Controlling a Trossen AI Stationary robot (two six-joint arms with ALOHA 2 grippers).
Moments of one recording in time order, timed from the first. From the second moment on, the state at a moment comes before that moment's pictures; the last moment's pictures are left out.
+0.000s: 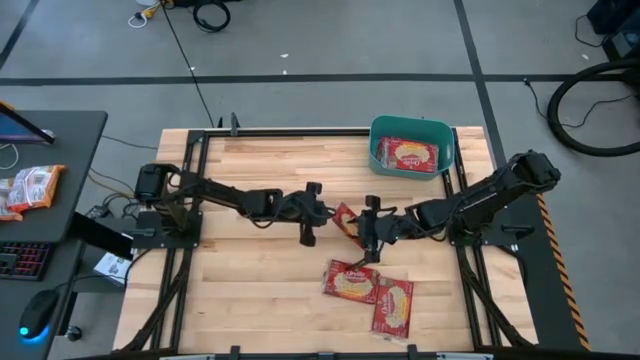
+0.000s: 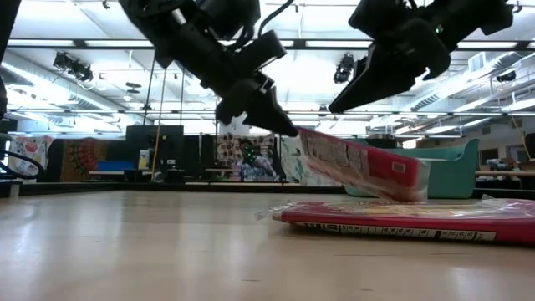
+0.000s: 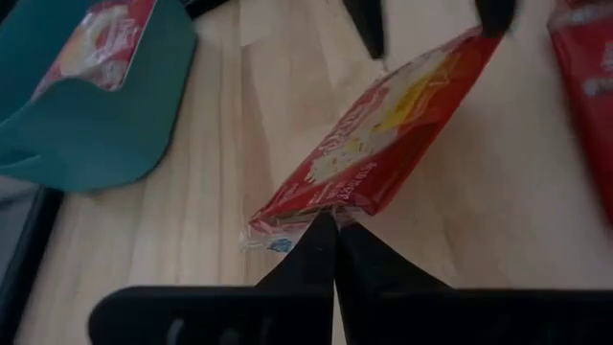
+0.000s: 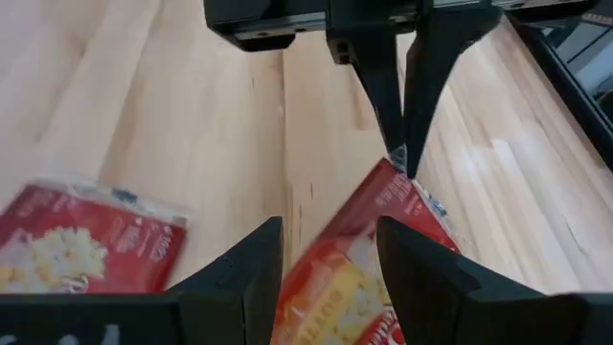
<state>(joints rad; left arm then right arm) -0.02 1.76 0.98 0.19 -0.19 0.38 0.27 1.40 0.72 0.02 0.41 0.04</state>
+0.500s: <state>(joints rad) -0.01 1.76 1.06 0.11 -0.19 0.21 0.35 1.59 0.85 -0.10 0.71 0.23</state>
